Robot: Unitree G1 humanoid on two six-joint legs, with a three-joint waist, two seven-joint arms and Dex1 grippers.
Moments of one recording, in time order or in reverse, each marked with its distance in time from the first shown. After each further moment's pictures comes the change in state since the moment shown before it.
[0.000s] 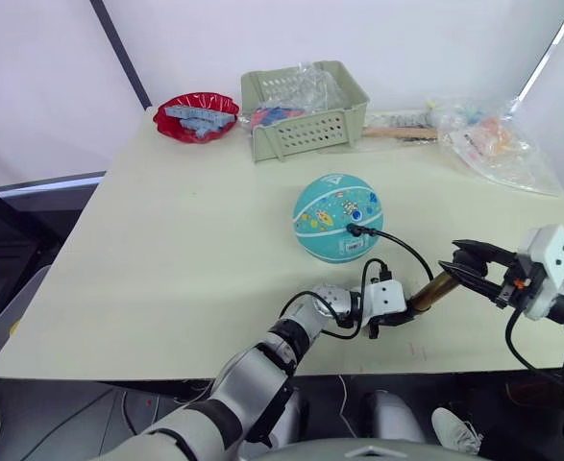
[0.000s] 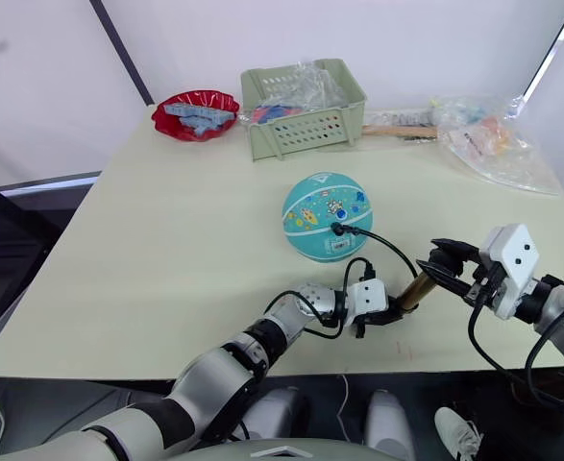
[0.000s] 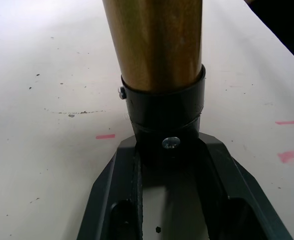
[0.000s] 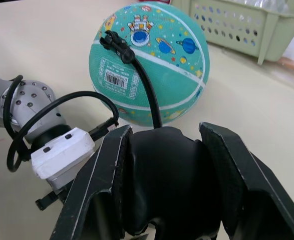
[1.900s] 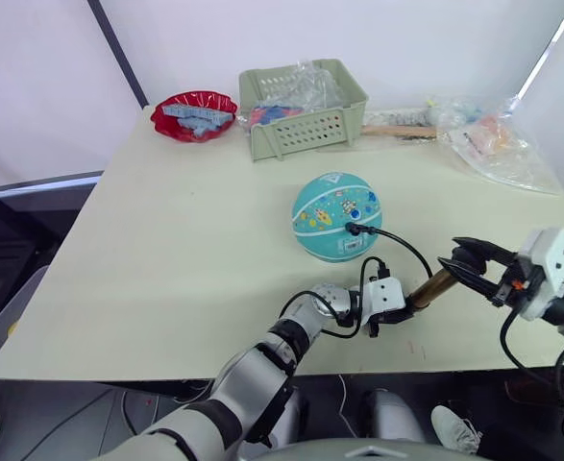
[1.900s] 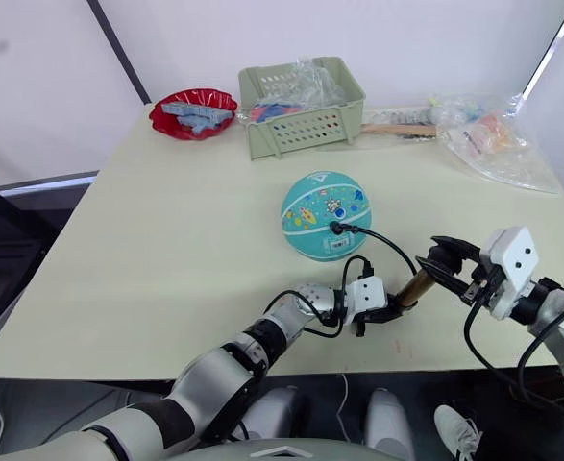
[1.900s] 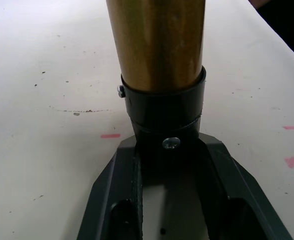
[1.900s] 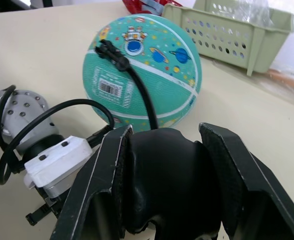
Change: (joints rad) left arm 0.001 0.000 -0.001 0.008 -0.026 0.009 0.018; right arm 0.022 0.102 0.056 0.024 -0.107 -0.146 -0.004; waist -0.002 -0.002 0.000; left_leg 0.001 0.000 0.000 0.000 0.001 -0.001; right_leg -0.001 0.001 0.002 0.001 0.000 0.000
